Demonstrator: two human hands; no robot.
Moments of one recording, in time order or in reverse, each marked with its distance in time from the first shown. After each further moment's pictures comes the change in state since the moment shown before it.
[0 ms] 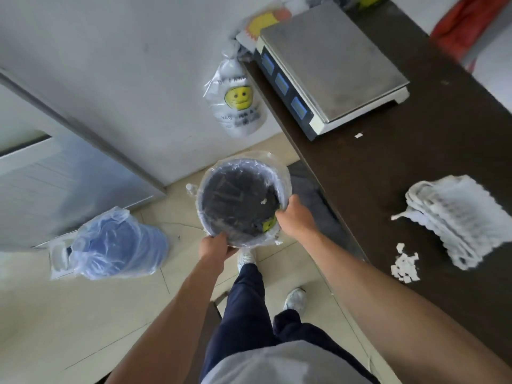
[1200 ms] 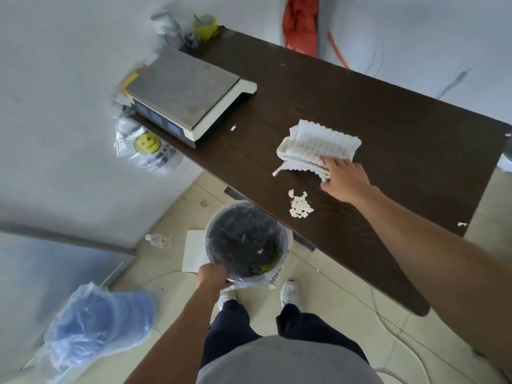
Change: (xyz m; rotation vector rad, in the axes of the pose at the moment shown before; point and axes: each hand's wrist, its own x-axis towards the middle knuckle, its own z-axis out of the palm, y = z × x) left_hand -0.117 -0.112 0.081 0.790 -0.073 0.229; right_hand -0.084 0.288 -0.206 -0.467 0.431 -0.079
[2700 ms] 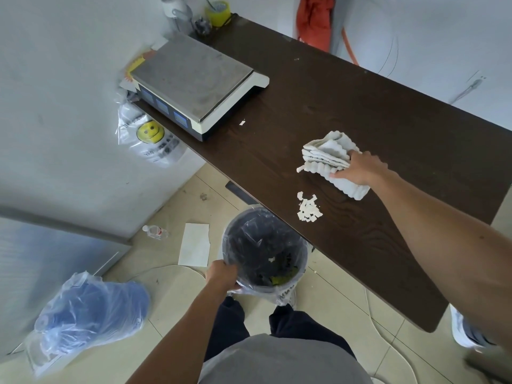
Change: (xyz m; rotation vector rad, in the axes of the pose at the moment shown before) left_hand -0.009 0.011 0.011 0.139 -0.111 0.054; right_hand 0.047 0.014 -0.023 0.142 -0.196 0.308
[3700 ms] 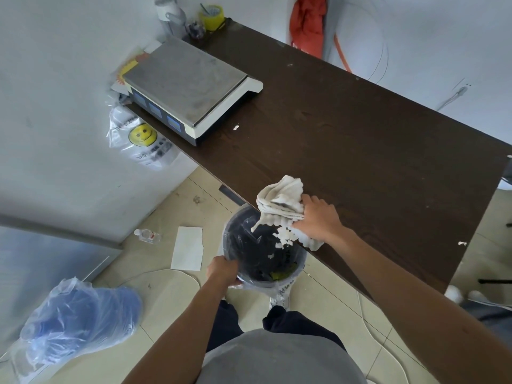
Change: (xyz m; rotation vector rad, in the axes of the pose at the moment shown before) left_hand 0.002 0.023 0.007 0.047 0.009 0.018; right_hand -0.080 -0.052 0.092 -0.026 0.033 -0.291
